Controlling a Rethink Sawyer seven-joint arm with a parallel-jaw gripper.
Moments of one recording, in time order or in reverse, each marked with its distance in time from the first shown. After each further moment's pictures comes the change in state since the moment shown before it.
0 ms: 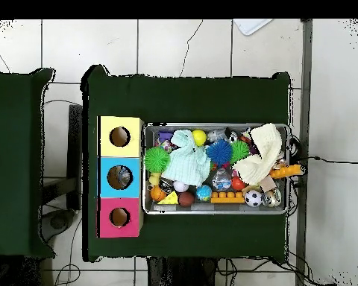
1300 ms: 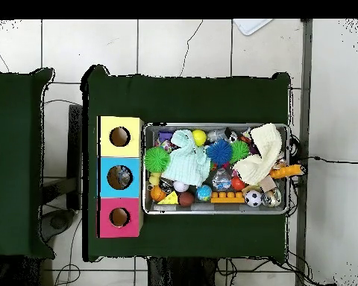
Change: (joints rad) arm -0.156 0.000 0.096 0.001 0.035 0.000 -0.008
